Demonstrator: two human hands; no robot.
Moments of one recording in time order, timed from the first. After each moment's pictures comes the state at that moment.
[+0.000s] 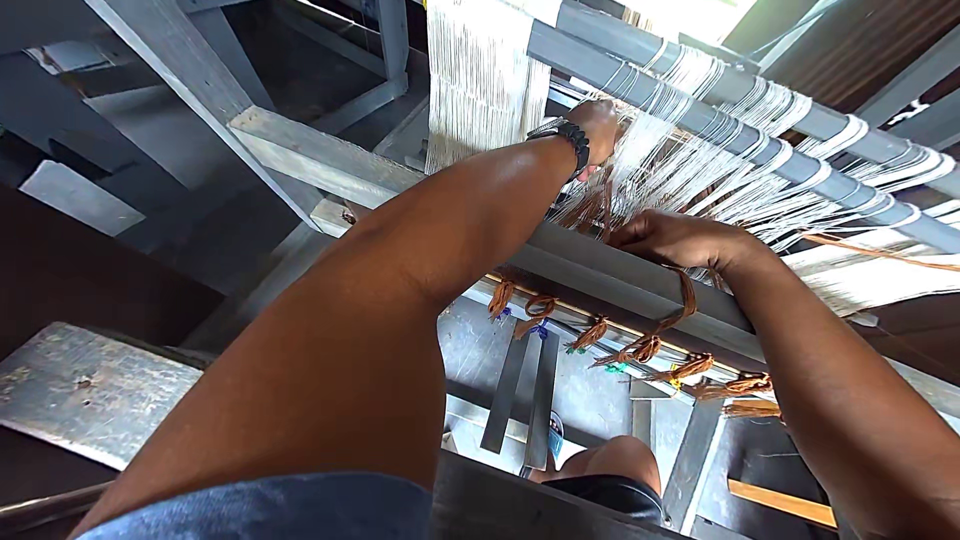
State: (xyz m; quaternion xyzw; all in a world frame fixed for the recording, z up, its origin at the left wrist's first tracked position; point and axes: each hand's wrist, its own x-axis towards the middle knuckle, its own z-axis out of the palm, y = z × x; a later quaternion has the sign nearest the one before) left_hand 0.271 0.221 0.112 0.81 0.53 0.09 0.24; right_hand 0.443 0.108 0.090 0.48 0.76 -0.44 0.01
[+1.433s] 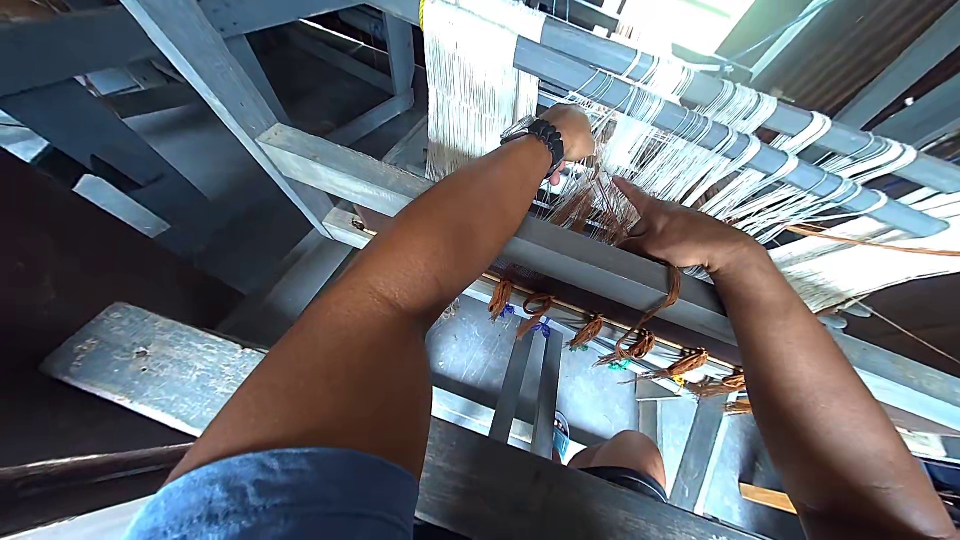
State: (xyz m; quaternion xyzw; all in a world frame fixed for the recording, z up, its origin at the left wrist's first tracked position) left_hand 0.247 0.177 0.134 0.74 0.62 0.08 0.26; right_hand 0.434 0.076 0.107 0.60 0.76 -0.25 0.02
